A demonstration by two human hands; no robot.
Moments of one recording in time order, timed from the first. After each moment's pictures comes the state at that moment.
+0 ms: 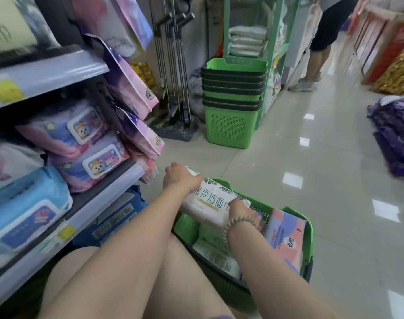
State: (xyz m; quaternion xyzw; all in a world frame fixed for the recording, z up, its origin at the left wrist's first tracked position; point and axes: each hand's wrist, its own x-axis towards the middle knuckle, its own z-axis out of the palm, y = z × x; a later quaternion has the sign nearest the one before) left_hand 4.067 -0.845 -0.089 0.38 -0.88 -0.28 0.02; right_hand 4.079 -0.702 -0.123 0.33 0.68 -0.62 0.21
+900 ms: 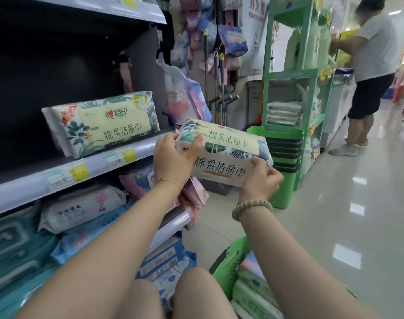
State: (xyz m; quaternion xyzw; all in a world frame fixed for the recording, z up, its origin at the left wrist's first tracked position) left_hand 4.171 -0.887 0.114 0.23 -0.79 -0.27 0.50; right_hand 4.102 -0.765 0.078 0.11 0.51 -0.86 -0.02
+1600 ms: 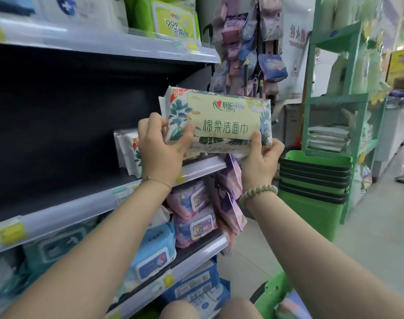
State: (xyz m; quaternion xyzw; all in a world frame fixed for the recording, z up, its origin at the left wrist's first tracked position) left_hand 4.265 -0.933 0.194 0.16 -0.71 -0.16 0.67; right_hand 4.137 -0.837 0.158 -0.18 0.49 -0.85 -0.07
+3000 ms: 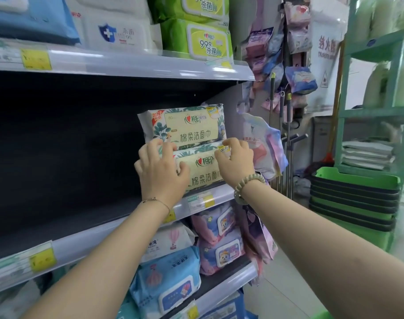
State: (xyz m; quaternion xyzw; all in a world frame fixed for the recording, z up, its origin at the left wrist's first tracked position) left_hand 4.287 -1.010 0.191 0.32 -0.77 0.08 0.54; right_hand 4.138 -0.941 0.202 -0.43 0.72 -0.53 -0.12
